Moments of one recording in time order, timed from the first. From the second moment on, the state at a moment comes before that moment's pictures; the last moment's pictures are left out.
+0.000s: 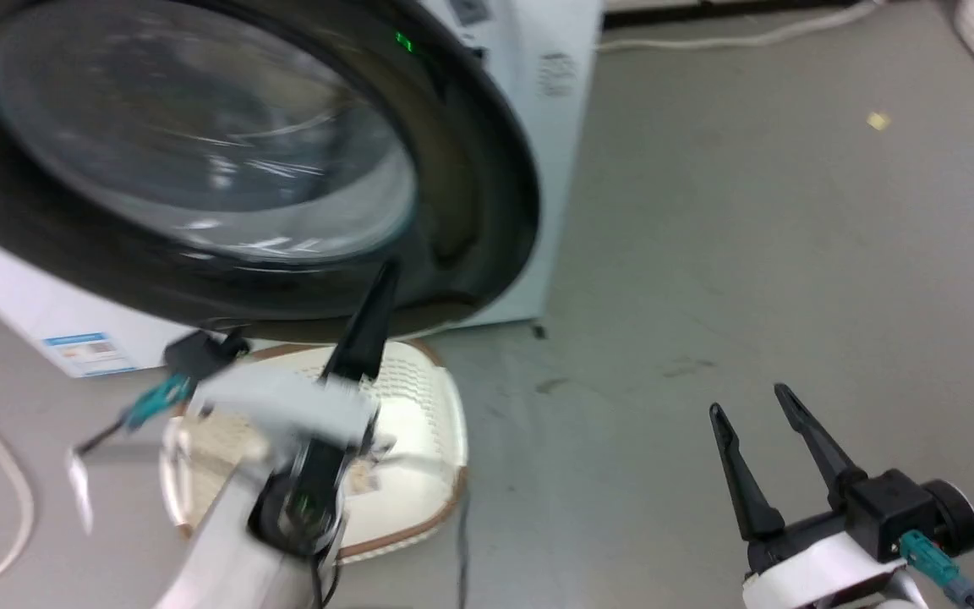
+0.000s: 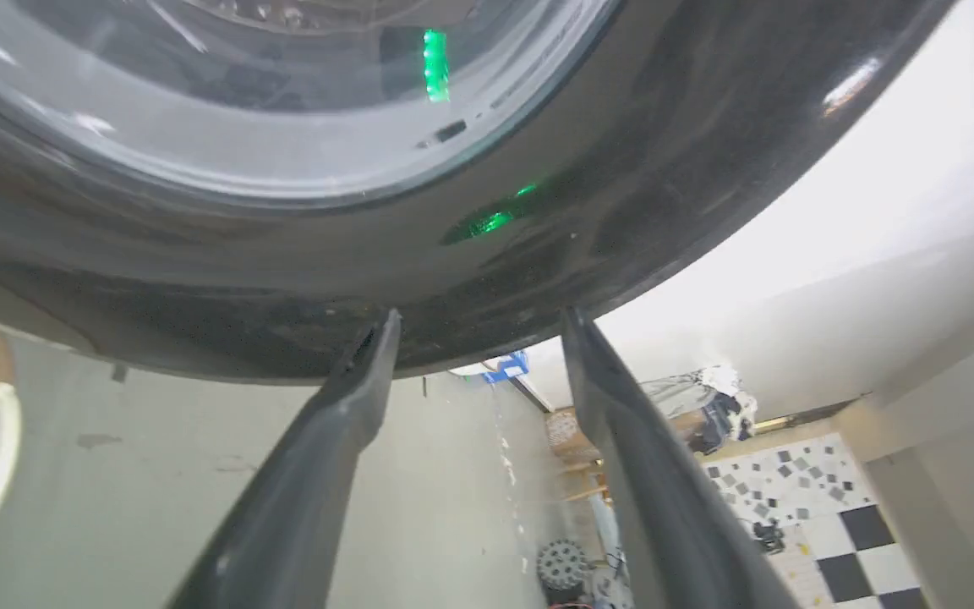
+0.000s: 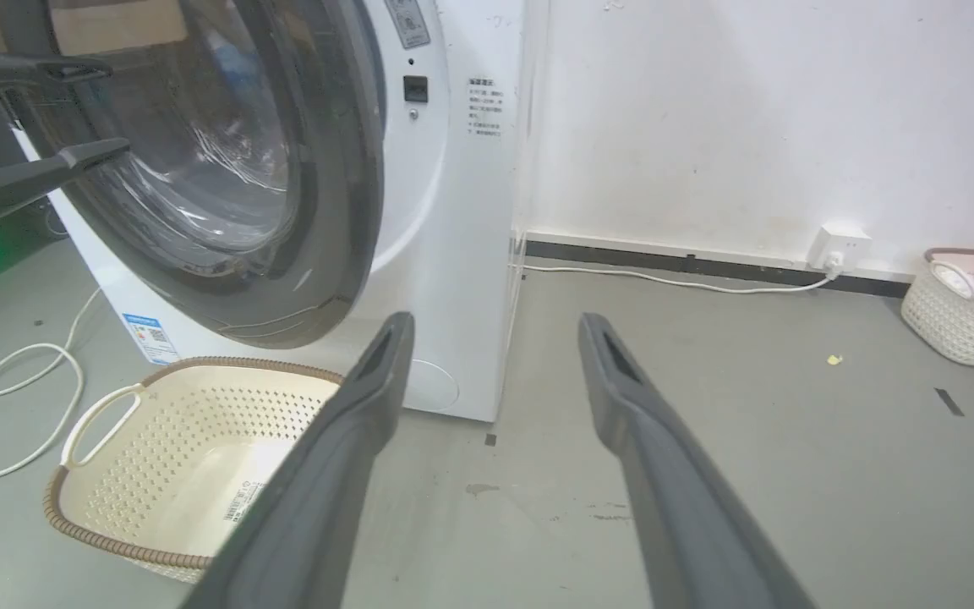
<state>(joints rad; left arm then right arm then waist) -0.47 0.13 -0.33 0.38 -1.40 -0.13 -0.08 -0.06 -0.05 0.06 0.11 0.01 0.13 -0.26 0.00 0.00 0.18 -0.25</state>
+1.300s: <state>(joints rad) 0.02 0.17 -0.14 0.00 -0.06 -0.02 -0.26 -0.09 -0.13 0.12 0.13 0.04 0.13 -0.23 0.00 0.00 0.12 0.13</state>
